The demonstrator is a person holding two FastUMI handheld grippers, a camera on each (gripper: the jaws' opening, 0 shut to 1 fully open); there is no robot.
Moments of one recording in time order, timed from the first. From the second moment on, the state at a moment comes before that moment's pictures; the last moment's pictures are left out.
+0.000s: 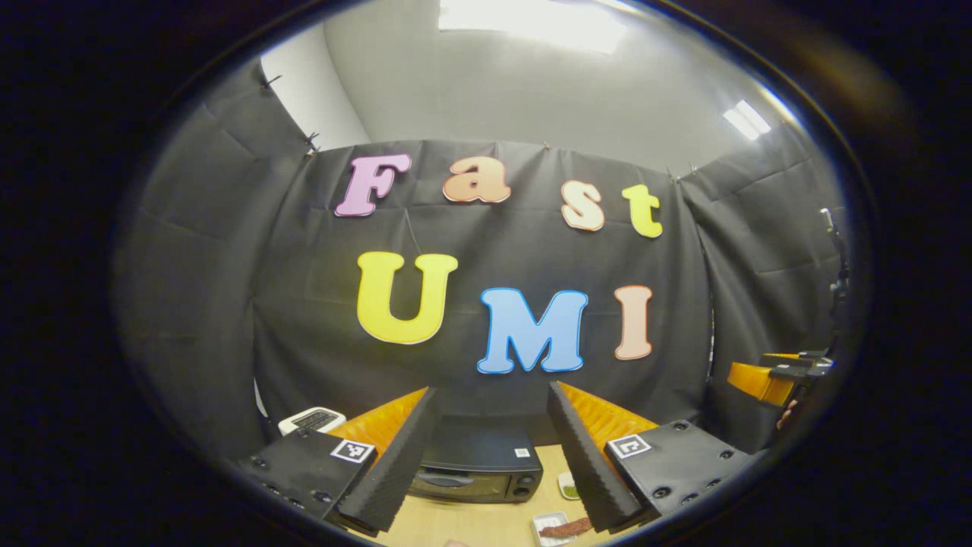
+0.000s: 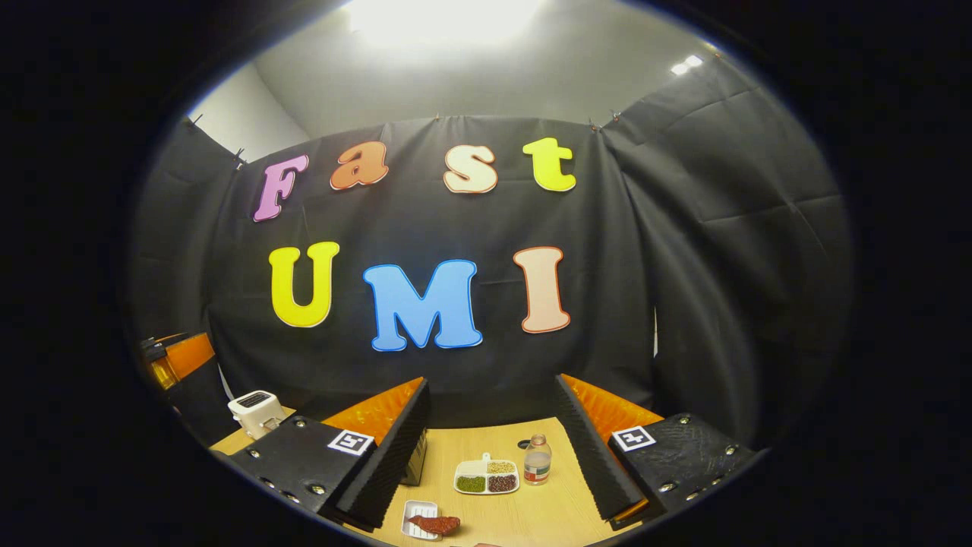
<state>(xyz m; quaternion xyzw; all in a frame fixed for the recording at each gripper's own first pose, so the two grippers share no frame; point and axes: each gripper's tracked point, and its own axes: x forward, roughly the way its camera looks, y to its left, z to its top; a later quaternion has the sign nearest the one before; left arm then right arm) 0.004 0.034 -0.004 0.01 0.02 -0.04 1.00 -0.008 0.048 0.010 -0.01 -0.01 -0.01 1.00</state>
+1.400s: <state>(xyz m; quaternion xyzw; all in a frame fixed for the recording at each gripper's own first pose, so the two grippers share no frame) 0.145 0.091 -0.258 0.03 0.22 0.00 0.97 0.055 0.030 -0.072 -0.01 0.06 -0.01 1.00</state>
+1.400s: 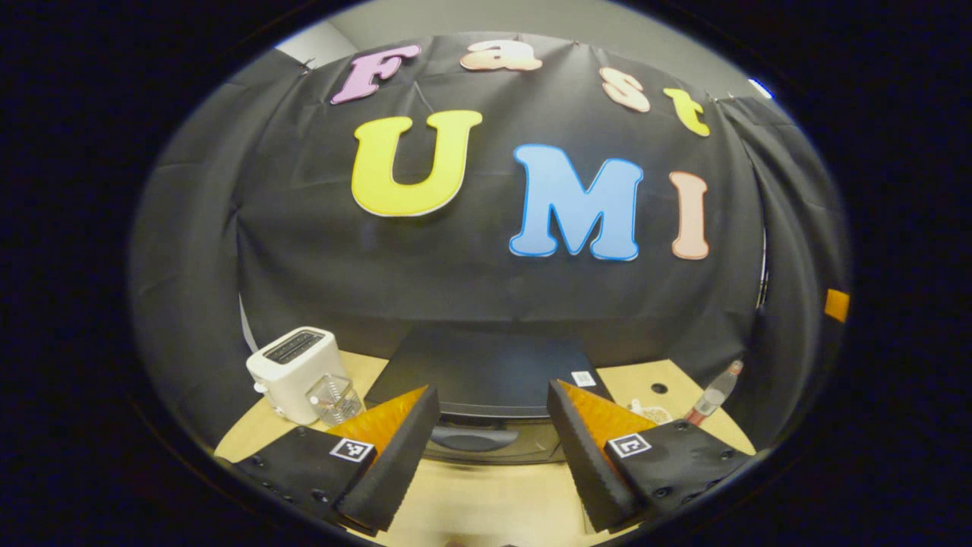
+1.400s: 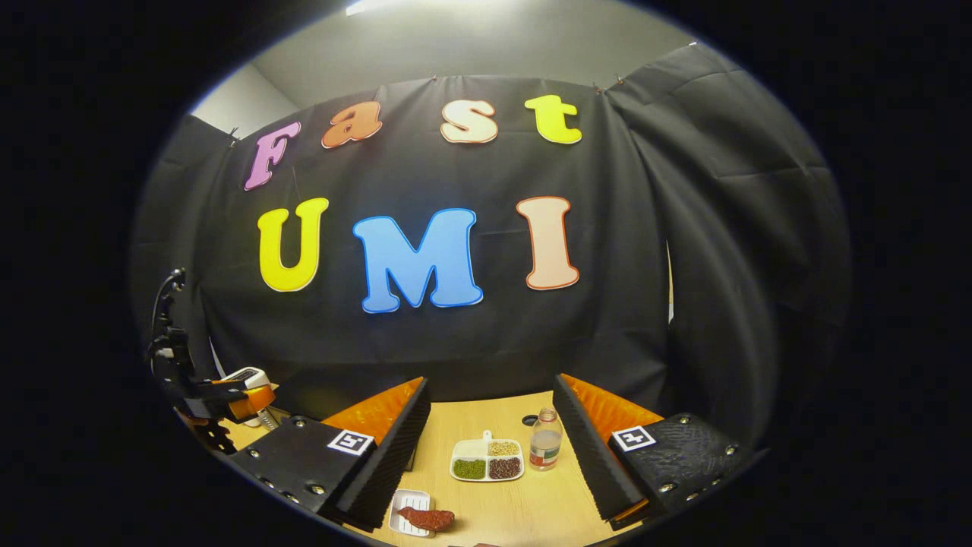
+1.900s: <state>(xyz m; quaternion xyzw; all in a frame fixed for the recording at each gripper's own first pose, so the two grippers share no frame) 0.189 0.108 -0.348 0.08 0.29 0.00 0.95 0.068 -0.005 -0.077 -0.02 0.07 -0.04 1.00</state>
